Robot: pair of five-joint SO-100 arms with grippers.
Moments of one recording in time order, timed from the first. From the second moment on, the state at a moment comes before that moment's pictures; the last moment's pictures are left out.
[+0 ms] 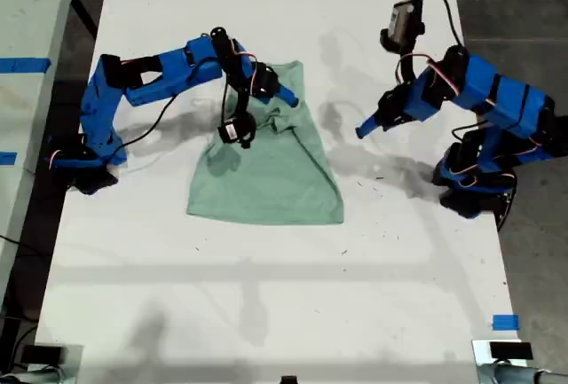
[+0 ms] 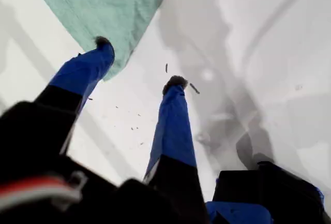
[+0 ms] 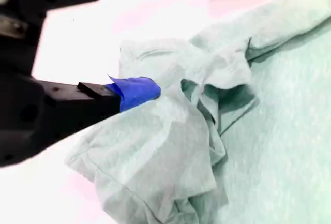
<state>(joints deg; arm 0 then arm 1) -37.1 53.1 53.8 70.6 33.5 25.7 125.8 108.2 86.4 -44.5</state>
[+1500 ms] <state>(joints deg) -6.9 114.3 126.6 64.7 -4.9 4.8 97.2 122.0 53.9 -34.6</state>
